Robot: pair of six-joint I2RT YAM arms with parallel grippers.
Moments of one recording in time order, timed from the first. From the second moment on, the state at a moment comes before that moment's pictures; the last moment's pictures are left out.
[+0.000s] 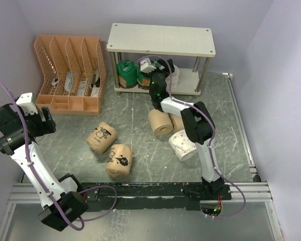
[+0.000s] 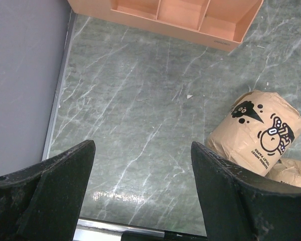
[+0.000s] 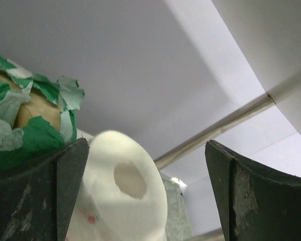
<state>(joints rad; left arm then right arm) 0.69 0.90 1.12 -0.94 0.43 0.28 0.55 2.28 1.66 0.86 0.62 -0.98</state>
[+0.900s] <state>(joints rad) 0.70 0.89 1.12 -0.94 0.53 0.33 0.95 1.26 1.05 -0.46 1.14 0.71</state>
